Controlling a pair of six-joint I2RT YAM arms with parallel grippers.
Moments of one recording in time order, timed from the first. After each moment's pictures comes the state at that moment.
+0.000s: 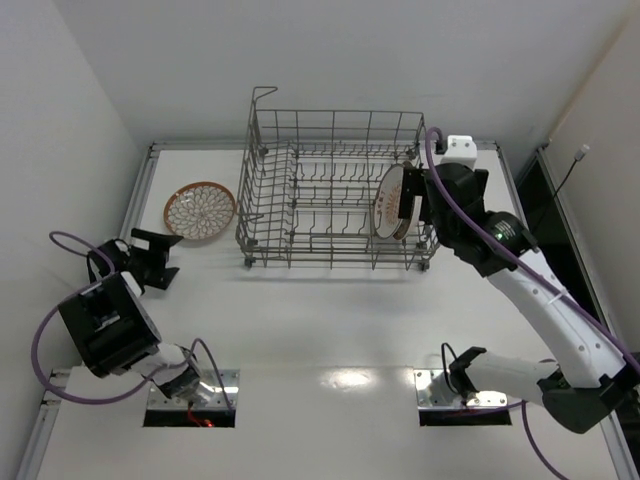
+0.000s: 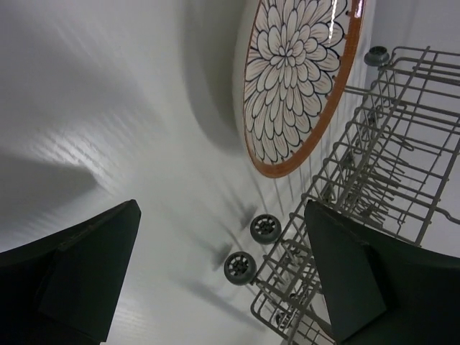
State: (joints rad) left arm 0.65 1.42 0.53 0.14 0.57 -0.88; right arm 0.58 1.14 1.33 -0.74 0.64 0.31
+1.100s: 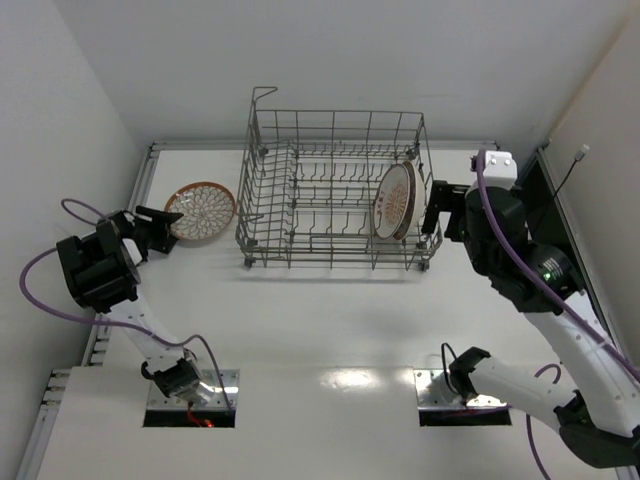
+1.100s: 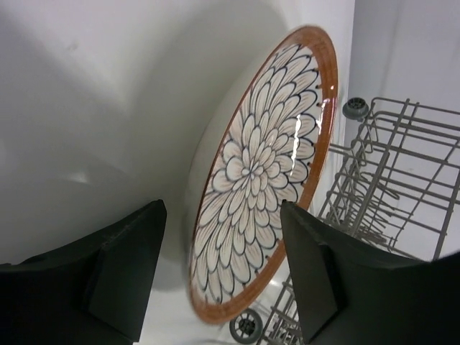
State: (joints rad) left arm 0.55 1.91 0.84 0.43 0.55 -0.97; right arm 0.58 0.93 1.29 -0.80 0.61 0.30
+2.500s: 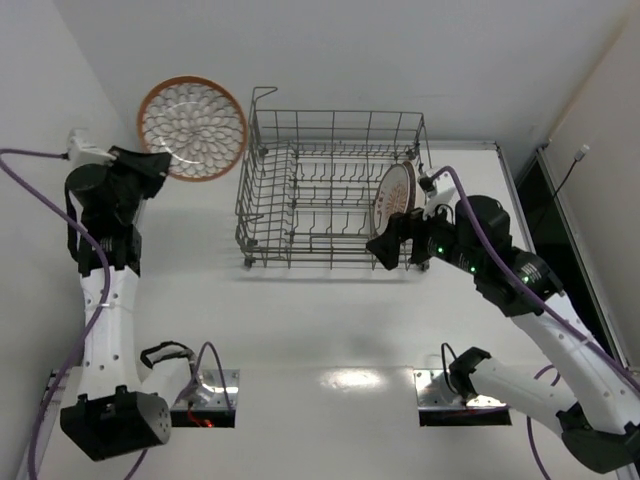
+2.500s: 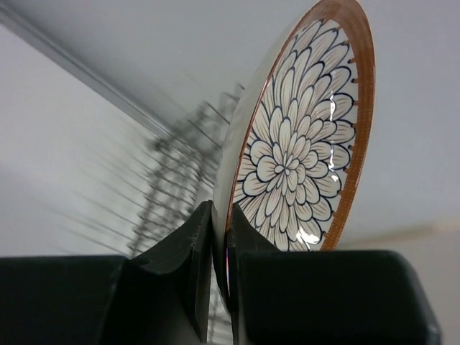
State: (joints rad) left arm 0.32 0.99 1.09 -0.14 0.22 -0.86; right arm 0.58 0.90 1.12 -0.64 -0.10 0.26
